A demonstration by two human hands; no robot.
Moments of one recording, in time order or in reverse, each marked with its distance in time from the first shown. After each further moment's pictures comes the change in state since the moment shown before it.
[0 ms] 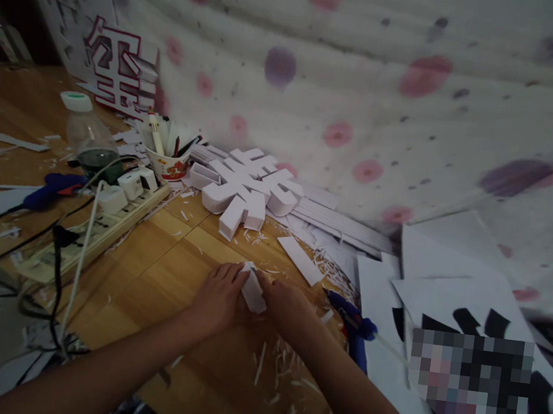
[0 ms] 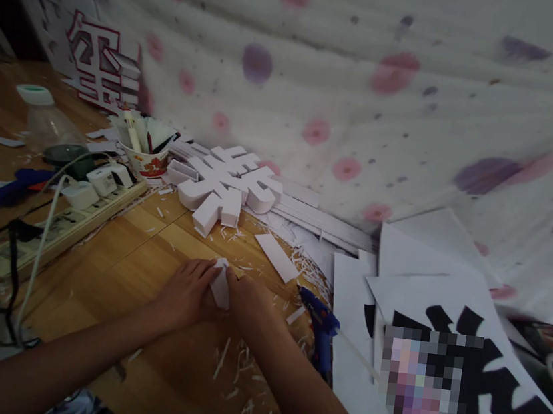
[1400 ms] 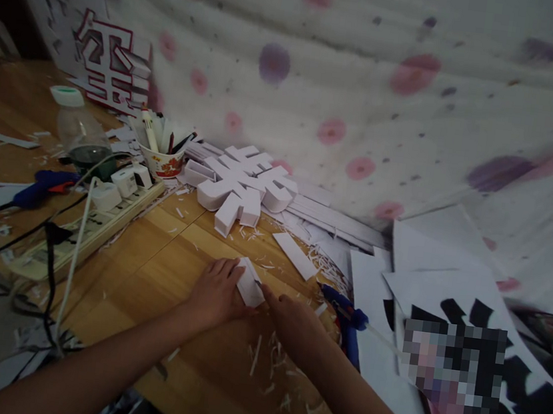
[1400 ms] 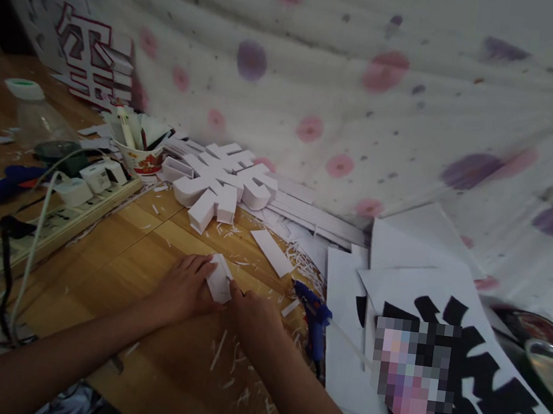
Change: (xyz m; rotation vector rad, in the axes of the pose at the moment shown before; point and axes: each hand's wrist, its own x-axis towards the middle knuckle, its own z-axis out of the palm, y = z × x) left_hand 0.000 -0.002 0.002 0.005 0.014 -0.004; right_hand -0.039 0.002 0.005 -0.097 -0.074 0.020
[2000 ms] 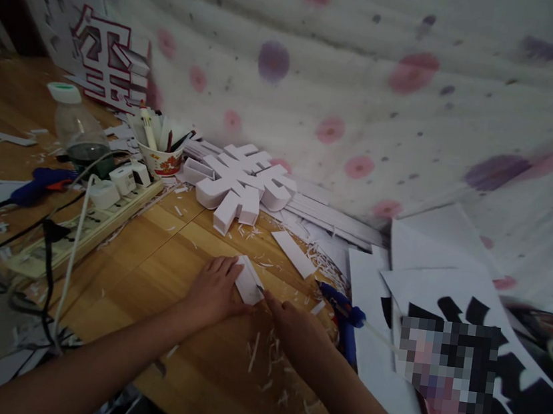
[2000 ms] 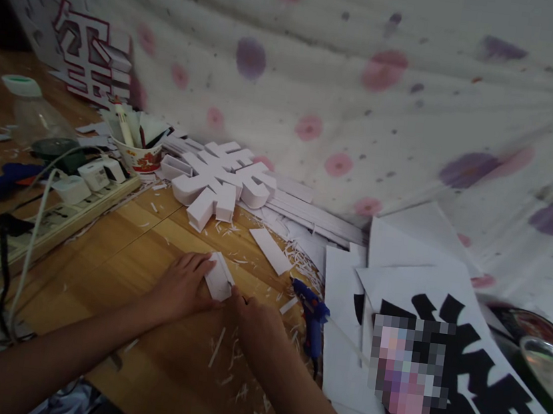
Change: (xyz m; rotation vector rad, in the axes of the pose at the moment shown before) left_hand 0.000 0.000 0.001 -0.011 0.004 -0.006; right_hand -0.011 0.007 0.018 0.033 0.041 -0.021
